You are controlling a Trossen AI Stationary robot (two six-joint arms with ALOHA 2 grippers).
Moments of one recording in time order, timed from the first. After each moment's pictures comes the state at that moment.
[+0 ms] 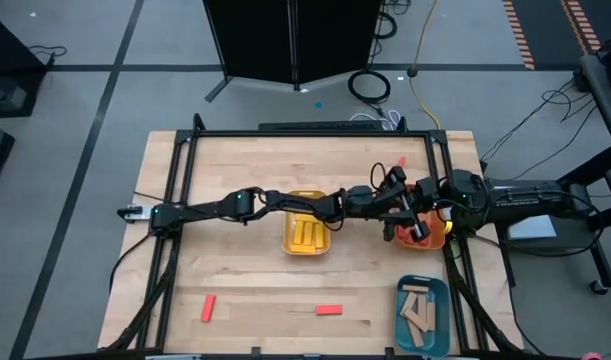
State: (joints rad) left arm 0.06 2.84 2.35 0.50 0.13 -0.10; right arm -0.05 0.70 0.35 0.62 -0.32 0.16
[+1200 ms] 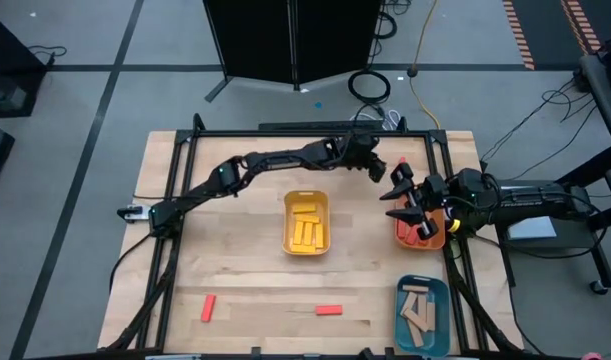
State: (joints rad) left arm 0.29 2.61 2.36 -0.25 0.02 -0.37; right arm -0.05 0.65 0.35 0.65 -0.31 0.20
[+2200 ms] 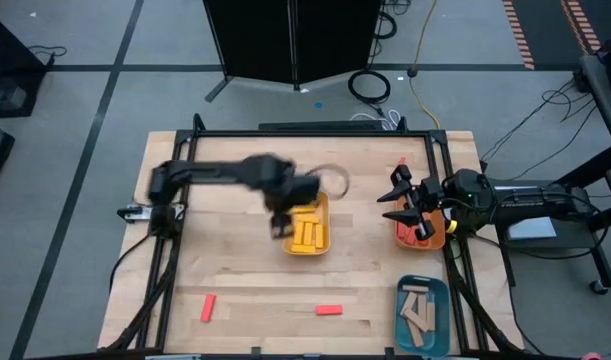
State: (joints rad) left arm 0.02 1.96 2.01 -1.53 0.02 -0.16; right arm -0.05 0.62 0.35 0.53 -0.29 0.16
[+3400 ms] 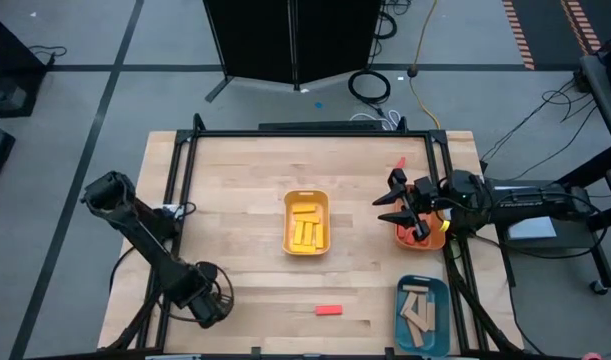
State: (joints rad) left arm -0.86 1.56 0.92 -0.82 0.22 -2.13; right arm -0.05 0.64 0.35 0.47 -0.29 0.23
